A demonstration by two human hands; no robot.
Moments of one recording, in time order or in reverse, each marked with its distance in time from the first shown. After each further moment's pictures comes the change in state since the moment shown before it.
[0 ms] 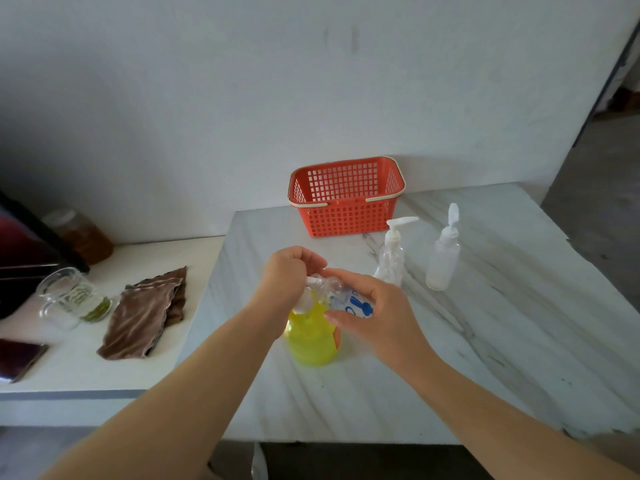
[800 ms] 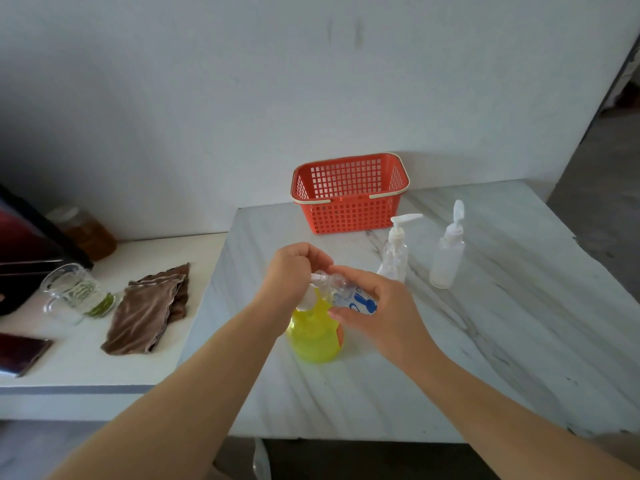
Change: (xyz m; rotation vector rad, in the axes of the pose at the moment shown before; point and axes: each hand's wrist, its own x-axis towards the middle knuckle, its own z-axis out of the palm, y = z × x) left_hand 0.003 -0.004 0.001 0.013 -0.034 0.038; right_hand 0.001 0.003 -0.003 0.018 0.005 0.018
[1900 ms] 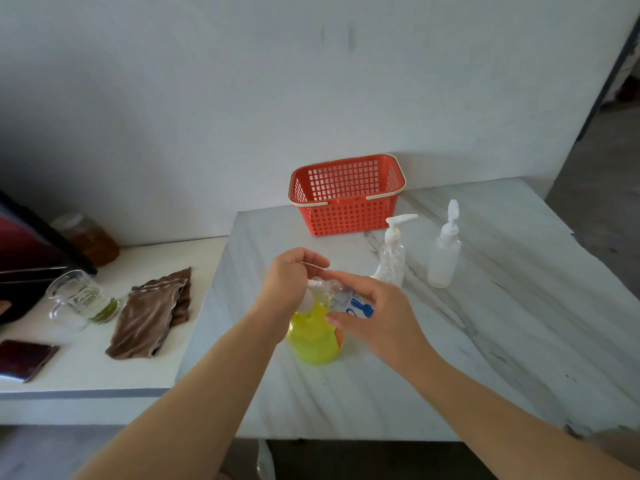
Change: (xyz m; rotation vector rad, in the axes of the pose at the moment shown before) left_hand -0.006 0.000 0.002 -0.026 -0.006 -0.064; right_hand -0.001 0.007 0.001 -0.005 -0.010 -0.022
